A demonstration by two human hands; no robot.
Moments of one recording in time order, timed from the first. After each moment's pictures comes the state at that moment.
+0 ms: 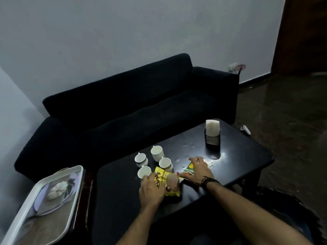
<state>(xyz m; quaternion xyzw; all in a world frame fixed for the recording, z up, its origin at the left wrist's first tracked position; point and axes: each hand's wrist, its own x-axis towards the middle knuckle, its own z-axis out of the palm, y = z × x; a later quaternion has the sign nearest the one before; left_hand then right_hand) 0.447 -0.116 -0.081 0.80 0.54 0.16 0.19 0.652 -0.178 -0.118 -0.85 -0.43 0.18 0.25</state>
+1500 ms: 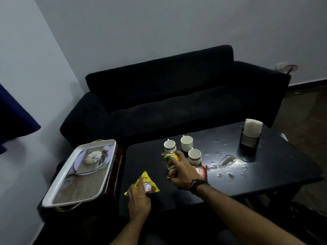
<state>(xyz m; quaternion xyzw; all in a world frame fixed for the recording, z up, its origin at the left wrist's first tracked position) 0.292 -0.095 -0.134 0.71 0.69 0.10 0.15 0.503 -0.114 -0.096 -0.67 -0.67 0.10 0.29</state>
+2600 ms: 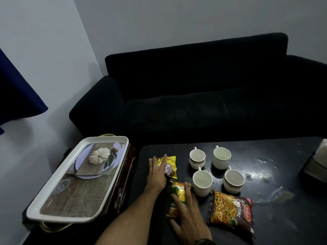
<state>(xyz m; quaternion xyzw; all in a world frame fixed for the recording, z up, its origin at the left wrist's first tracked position) 0.337 0.114 -0.181 0.76 0.61 0.09 0.19 0.442 -0.045 -0.242 -0.67 -0.70 0.15 0.22</state>
